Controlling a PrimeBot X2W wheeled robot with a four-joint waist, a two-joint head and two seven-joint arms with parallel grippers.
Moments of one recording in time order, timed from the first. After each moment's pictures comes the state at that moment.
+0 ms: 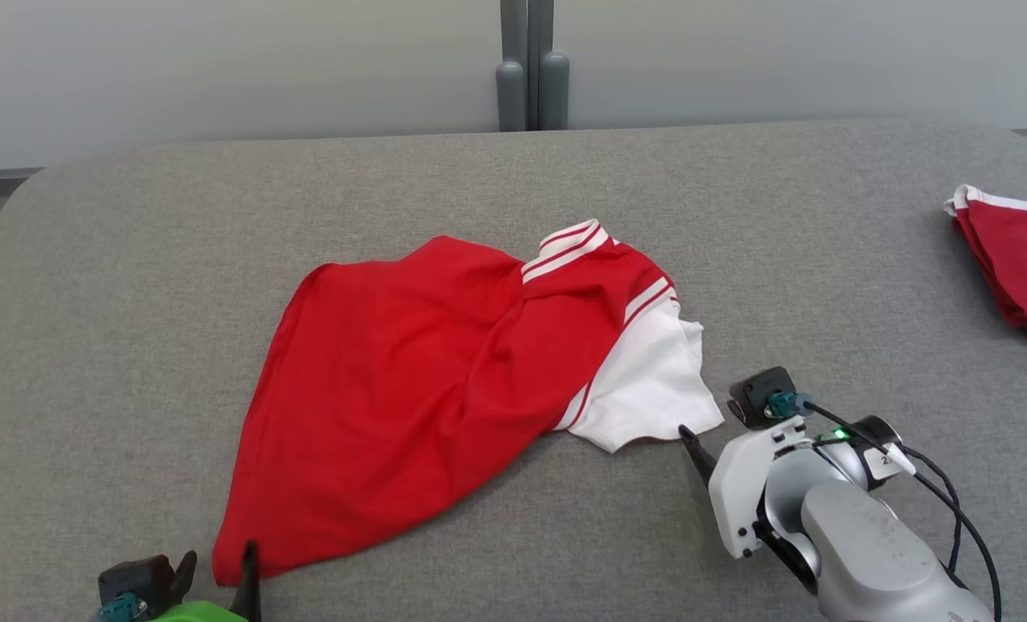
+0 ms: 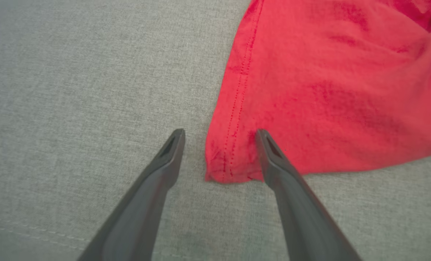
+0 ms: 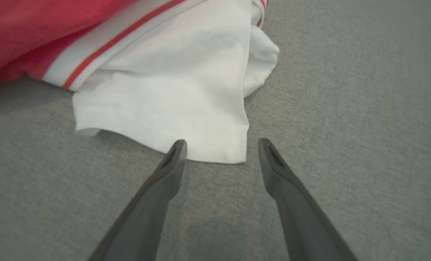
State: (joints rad) left arm -0.04 0.15 -0.01 0.58 -0.31 -0.11 -0.10; right arm -0.48 -0.14 0.41 0.82 0.18 0.13 0.03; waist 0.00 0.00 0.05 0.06
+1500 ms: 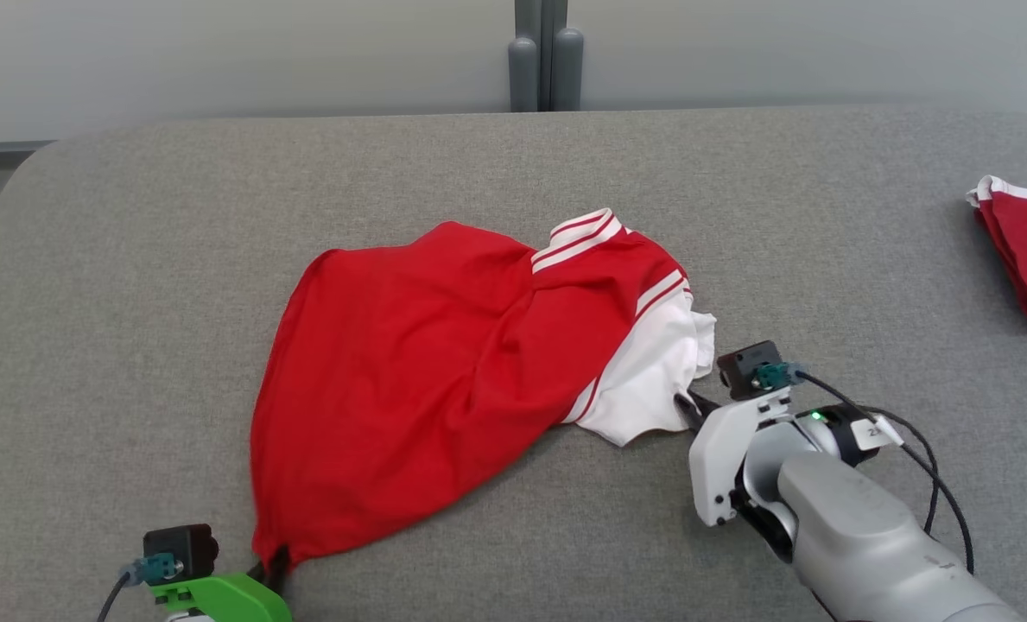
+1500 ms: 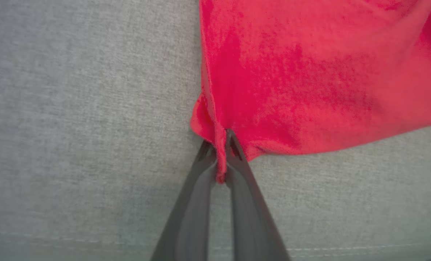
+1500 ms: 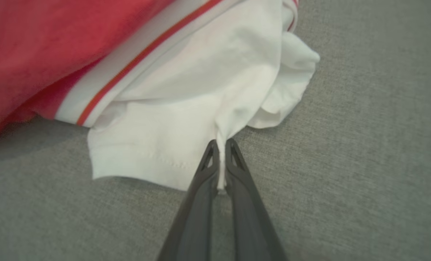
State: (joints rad) left arm -0.09 0.19 -0.17 0.58 -0.48 -0.13 0.12; right arm -0.66 -0.10 0.65 1.10 0.49 0.13 -0.09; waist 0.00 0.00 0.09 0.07
